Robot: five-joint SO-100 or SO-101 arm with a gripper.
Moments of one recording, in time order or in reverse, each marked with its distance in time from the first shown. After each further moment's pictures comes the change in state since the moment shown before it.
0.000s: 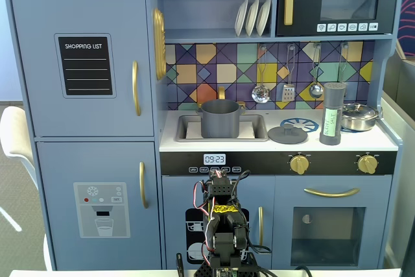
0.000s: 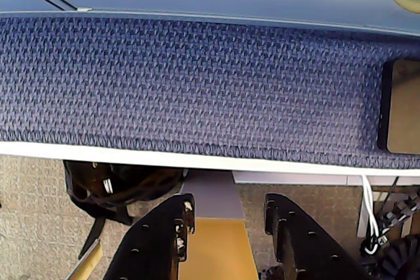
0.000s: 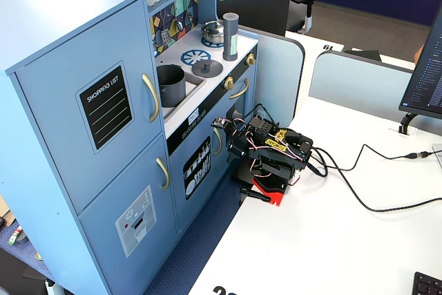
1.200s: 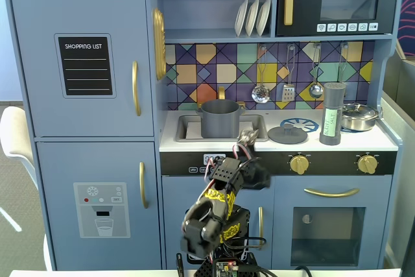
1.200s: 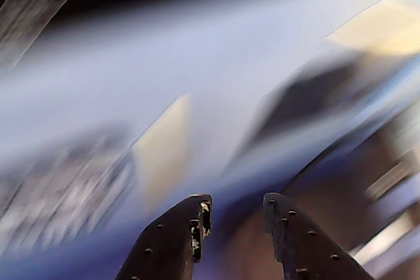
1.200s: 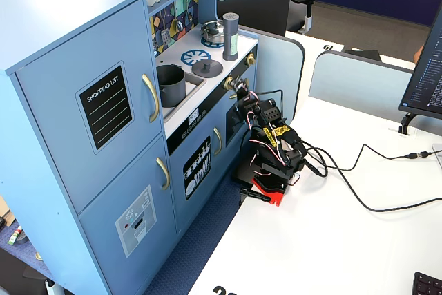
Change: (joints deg) arm 36.1 -8.4 -23.3 -17.8 -9.8
